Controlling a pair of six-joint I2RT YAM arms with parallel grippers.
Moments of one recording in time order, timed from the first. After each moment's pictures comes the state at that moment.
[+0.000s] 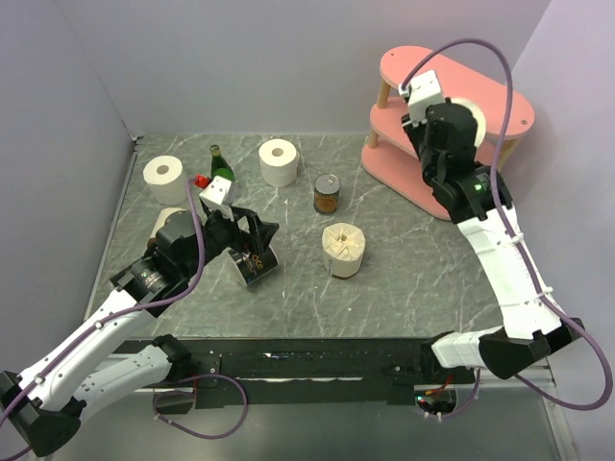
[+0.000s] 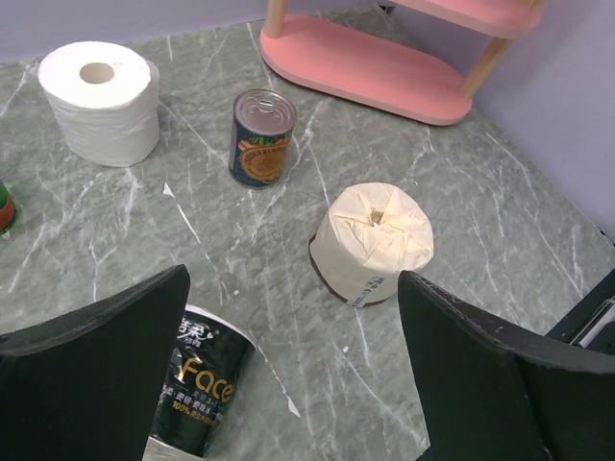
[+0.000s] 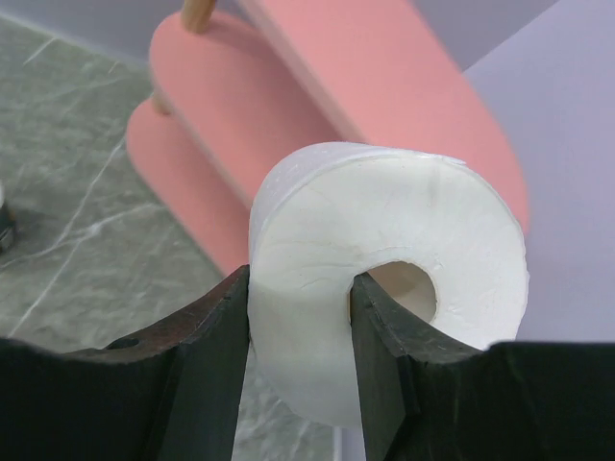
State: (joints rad) left arm -0.68 0.83 0.87 -0.19 -0.04 -0.26; right arm 0.41 1.31 1.68 -0.65 0.56 -0.41
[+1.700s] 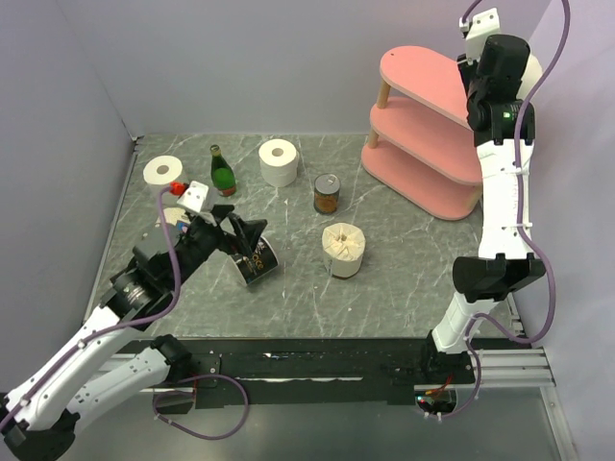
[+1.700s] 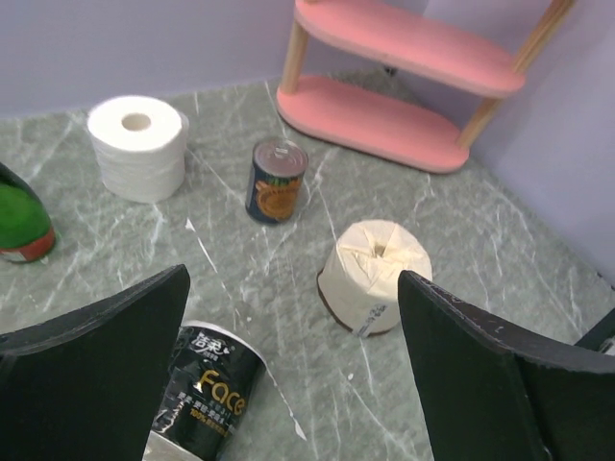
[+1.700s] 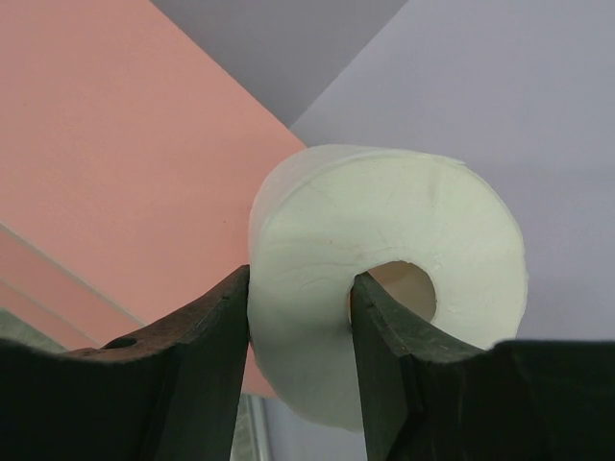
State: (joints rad) left arm -0.69 0.73 0.86 -0.18 -0.10 -0.25; right arm 0.01 1.79 2.35 -0.77 0.40 -0.52
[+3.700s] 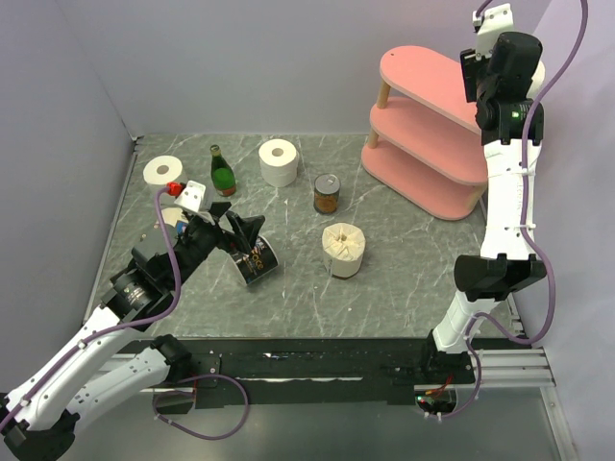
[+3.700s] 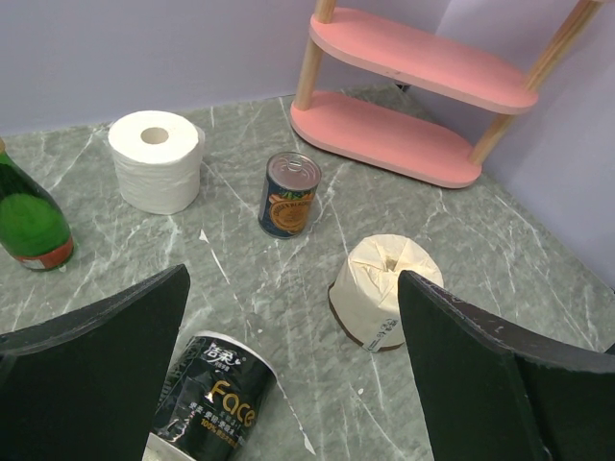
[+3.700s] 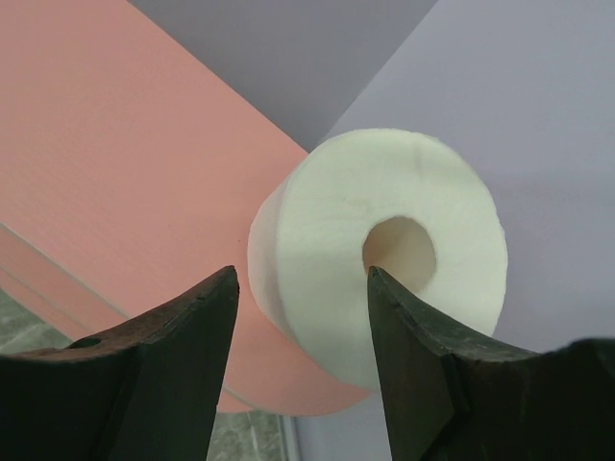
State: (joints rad) left arm -0.69 0.70 0.84 -0.14 -0.14 -0.23; right arm -0.03 1.80 2.39 -0.77 0.29 -0.43
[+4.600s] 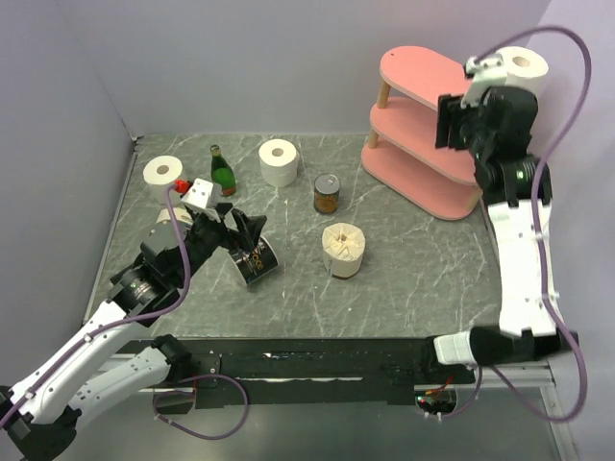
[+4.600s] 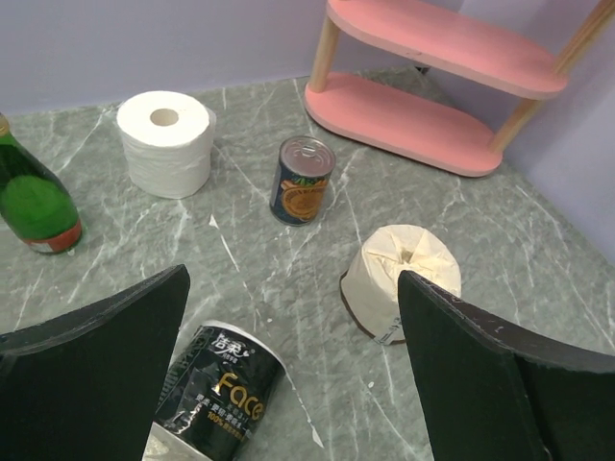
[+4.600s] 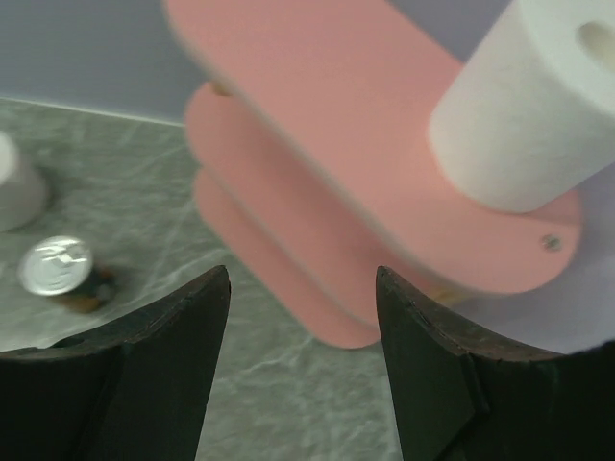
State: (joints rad) left arm -0.69 0.74 0.84 -0.15 -0.16 -0.23; right arm 0.06 1.38 1.88 -0.75 0.09 -0.18
